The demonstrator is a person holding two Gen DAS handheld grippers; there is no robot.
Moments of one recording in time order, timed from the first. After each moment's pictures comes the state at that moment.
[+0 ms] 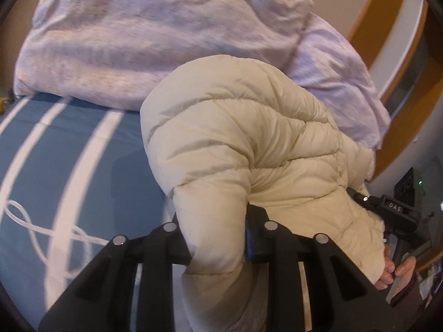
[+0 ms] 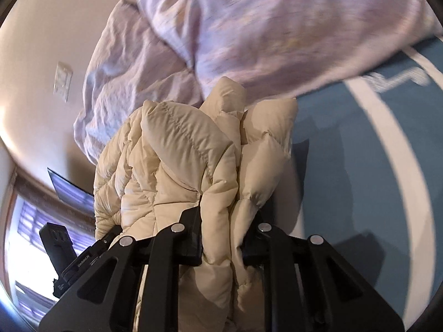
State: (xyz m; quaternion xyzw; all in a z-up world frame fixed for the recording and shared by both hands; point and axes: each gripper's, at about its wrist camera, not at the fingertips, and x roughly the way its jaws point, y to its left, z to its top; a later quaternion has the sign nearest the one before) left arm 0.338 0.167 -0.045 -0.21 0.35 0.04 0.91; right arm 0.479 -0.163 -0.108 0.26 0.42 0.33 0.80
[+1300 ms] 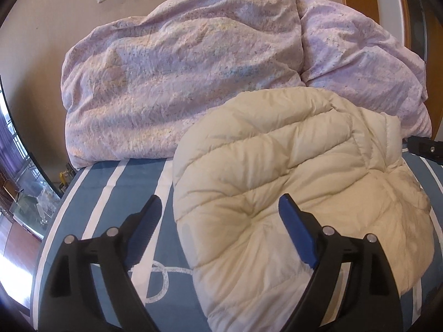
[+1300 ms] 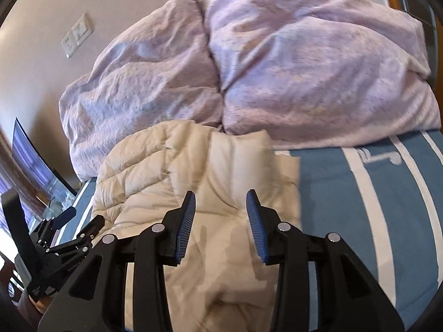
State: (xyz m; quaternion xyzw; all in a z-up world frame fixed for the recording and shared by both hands) left arm 0.336 0.131 -0.022 0.02 0.34 0.17 0.92; right arm 0.432 -0.105 -0.041 0.09 0.34 0.26 0.90
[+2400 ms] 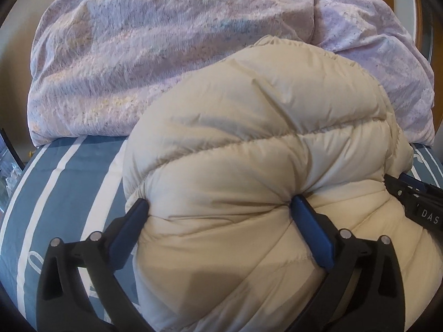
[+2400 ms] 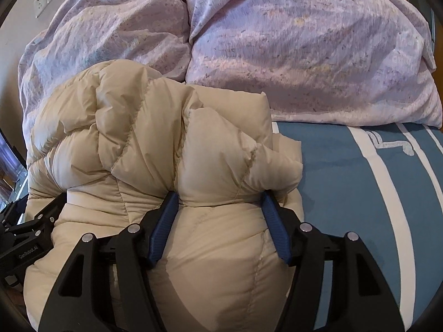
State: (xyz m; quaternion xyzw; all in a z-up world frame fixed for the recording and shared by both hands) left arm 0.395 0.151 -0.088 -0.05 0.37 0.14 0.92; right arm 0.480 -0.077 -0.119 0.03 0.38 0.19 0.91
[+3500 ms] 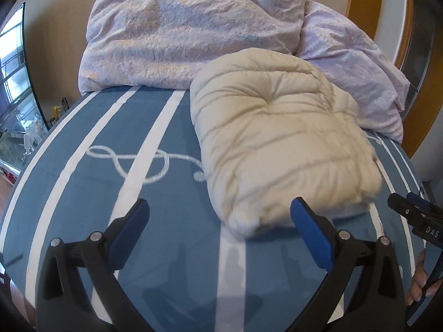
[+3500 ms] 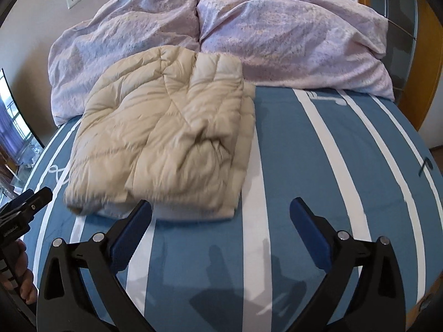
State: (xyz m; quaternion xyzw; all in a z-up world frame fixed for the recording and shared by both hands) left arm 0.196 0.117 -0.043 -0.11 0.38 0.14 0.91; right arm 0.303 -0.136 -0.079 0.01 0.39 0.17 0.90
